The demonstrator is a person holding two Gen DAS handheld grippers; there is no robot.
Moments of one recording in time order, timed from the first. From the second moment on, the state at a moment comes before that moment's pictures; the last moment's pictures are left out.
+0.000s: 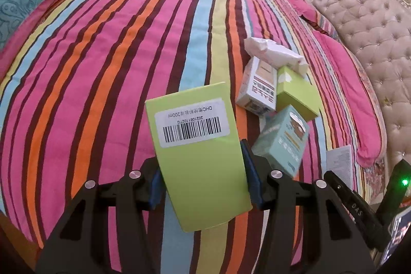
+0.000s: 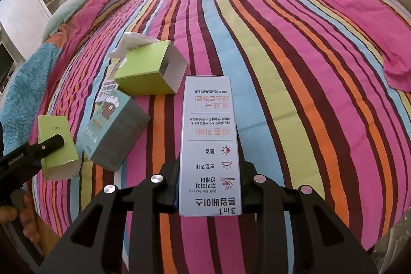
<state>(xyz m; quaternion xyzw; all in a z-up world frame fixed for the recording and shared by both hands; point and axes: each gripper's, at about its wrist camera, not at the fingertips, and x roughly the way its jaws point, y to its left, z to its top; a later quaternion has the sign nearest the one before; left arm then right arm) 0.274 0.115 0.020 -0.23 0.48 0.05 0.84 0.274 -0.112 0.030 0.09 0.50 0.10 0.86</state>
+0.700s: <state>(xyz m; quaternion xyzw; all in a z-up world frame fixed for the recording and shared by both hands) 0.167 0.087 0.014 -0.21 0.48 0.01 0.85 0.187 -0.102 0.039 0.09 0.50 0.15 0.85</state>
